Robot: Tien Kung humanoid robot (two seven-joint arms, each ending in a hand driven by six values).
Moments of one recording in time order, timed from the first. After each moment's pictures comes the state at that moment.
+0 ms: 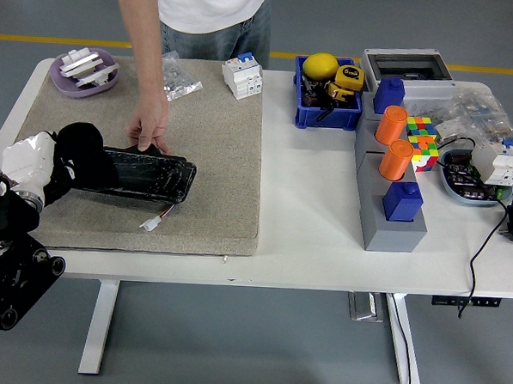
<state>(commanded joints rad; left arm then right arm) -0.34 0.32 -1.04 -1.10 2.12 0.38 0.50 0.10 -0.44 0.84 0.30 -0.12 -0.08 -0.13</state>
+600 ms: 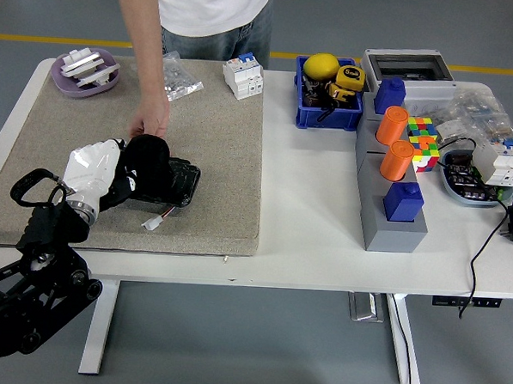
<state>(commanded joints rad) -0.36 0.31 -0.82 -1.27 2.10 0.36 0.54 0.10 -0.44 0.83 0.30 -0.12 -0.08 -0.13</state>
